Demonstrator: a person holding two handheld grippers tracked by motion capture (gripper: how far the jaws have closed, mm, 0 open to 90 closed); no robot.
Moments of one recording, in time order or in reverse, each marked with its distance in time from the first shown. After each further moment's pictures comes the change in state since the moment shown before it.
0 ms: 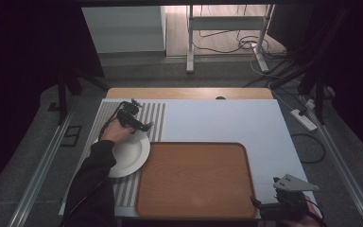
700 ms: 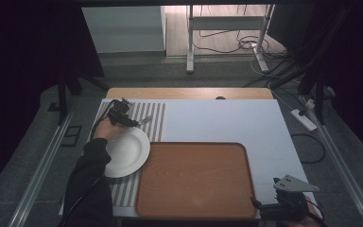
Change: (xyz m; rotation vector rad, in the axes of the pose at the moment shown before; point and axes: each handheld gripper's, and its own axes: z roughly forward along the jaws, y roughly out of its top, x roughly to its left) left arm 0.037 -0.022 -0.014 -0.051 0.062 -0.034; right arm 0.001 -0.001 -0.001 -0.003 -0.002 -0.002
